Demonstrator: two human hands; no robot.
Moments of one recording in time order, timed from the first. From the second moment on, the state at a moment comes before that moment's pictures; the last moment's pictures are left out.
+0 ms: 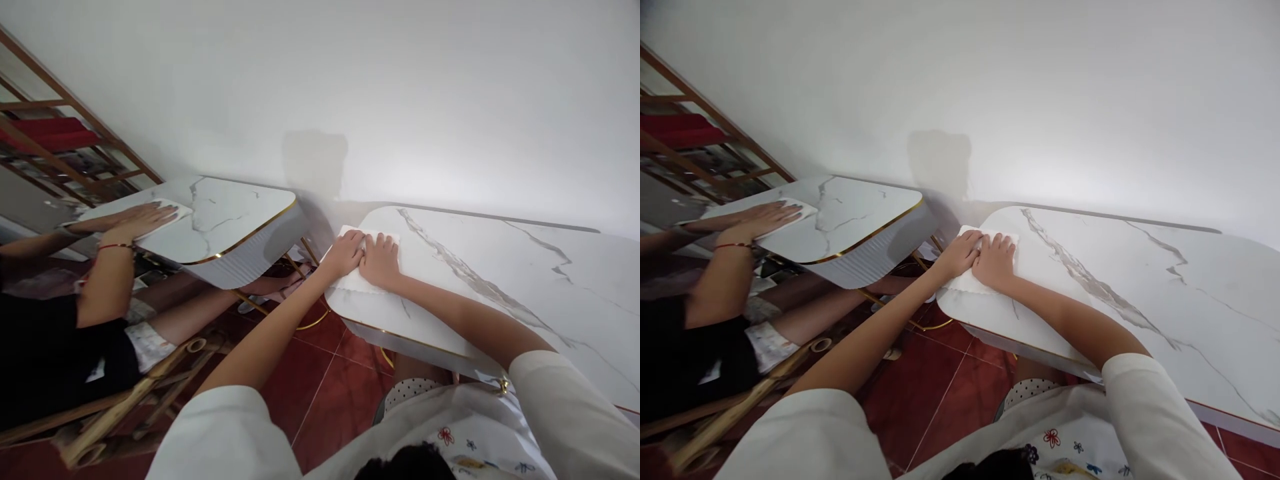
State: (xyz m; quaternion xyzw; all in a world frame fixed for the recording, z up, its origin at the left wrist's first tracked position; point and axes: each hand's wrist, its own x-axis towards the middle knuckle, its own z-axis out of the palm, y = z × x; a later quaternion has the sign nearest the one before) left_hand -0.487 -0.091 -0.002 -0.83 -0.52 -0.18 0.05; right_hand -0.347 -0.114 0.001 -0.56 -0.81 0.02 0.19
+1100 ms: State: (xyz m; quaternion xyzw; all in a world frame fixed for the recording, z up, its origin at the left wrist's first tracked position) left_hand -0.458 0.069 -0.007 -0.83 -0.52 -0.18 0.07; right_hand -0.319 0.038 -0.001 -0.58 -0.79 0.02 0.20
